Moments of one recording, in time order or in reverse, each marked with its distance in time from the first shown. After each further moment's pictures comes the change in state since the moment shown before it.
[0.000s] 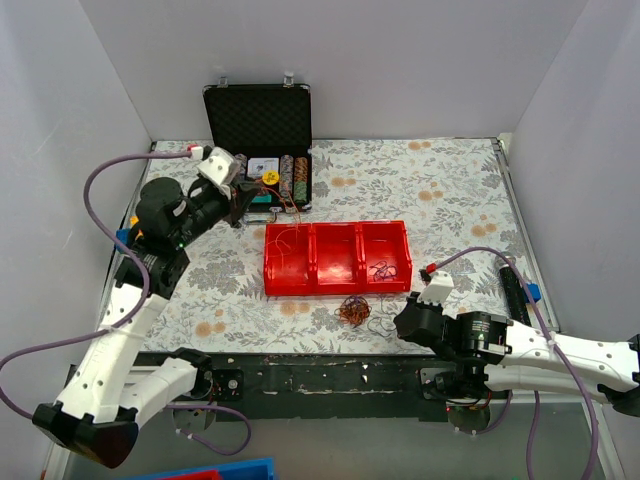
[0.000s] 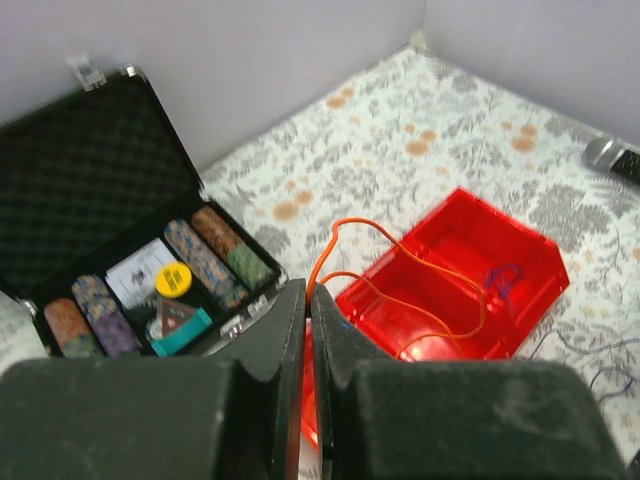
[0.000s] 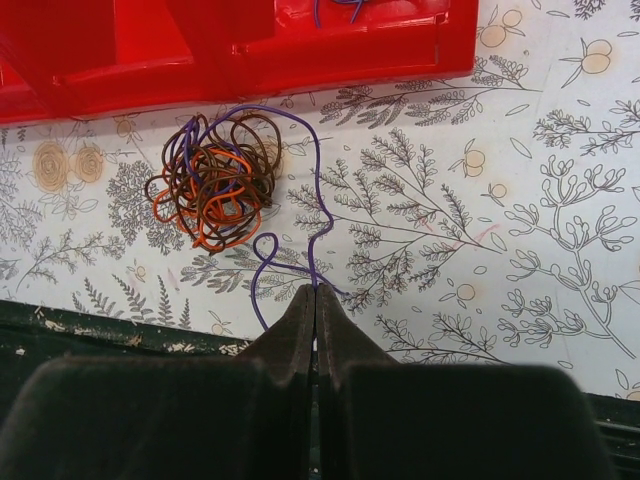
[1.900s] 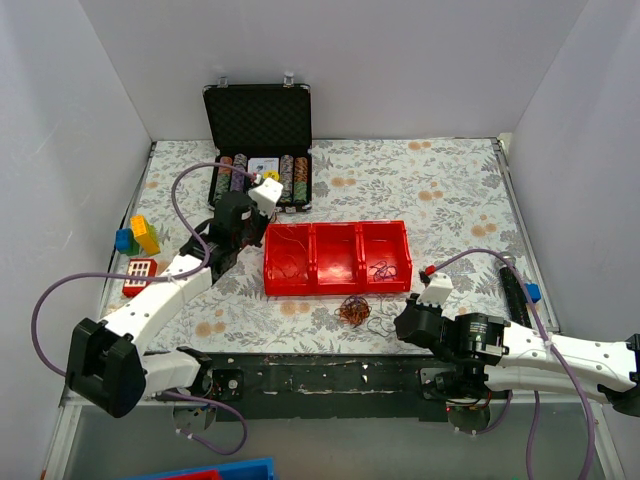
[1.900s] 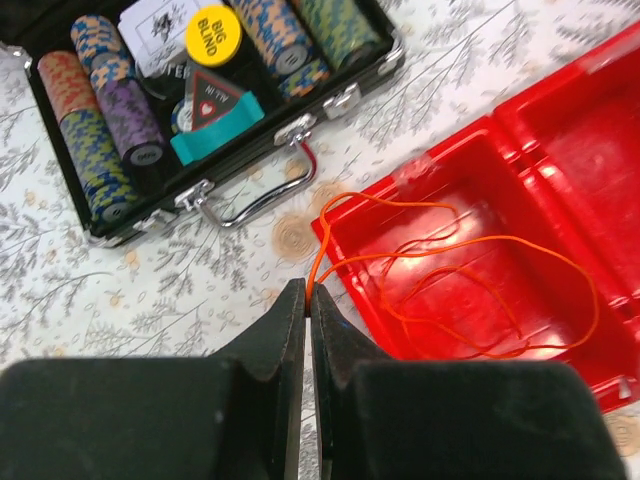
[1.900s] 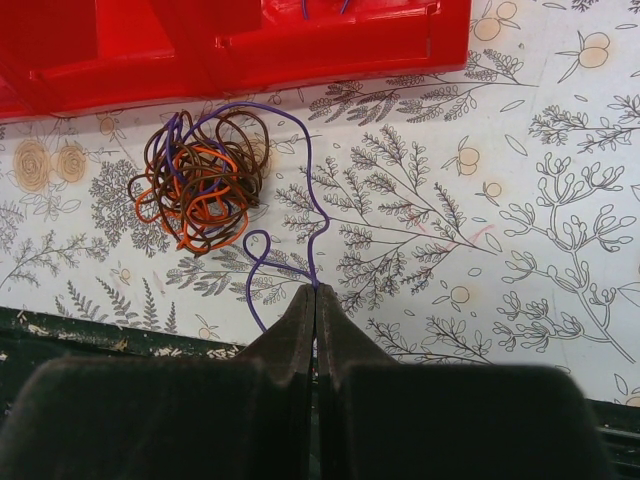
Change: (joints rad) left arm -0.133 0.274 -0.276 0.078 -0.487 0.103; right arm 0.000 -0.003 -0.031 0.021 0.003 0.001
